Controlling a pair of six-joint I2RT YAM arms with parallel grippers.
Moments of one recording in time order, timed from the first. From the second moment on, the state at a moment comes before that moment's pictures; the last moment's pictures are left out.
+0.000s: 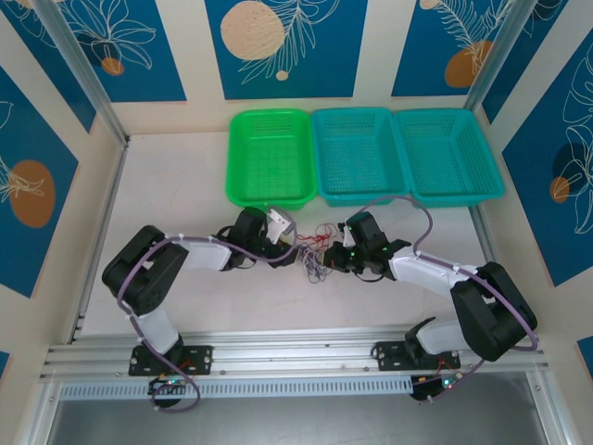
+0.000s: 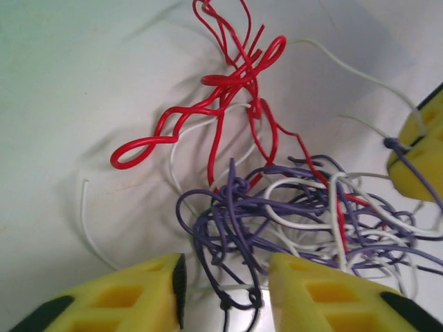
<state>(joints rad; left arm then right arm) -0.64 1.75 0.75 0.25 0.49 -0.12 0.54 1.35 0.59 -0.18 -0.36 0.72</state>
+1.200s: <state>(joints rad) -0.79 1.58 0.81 0.11 0.31 -0.41 0.63 1.16 0.73 -0.57 0.08 0.68</state>
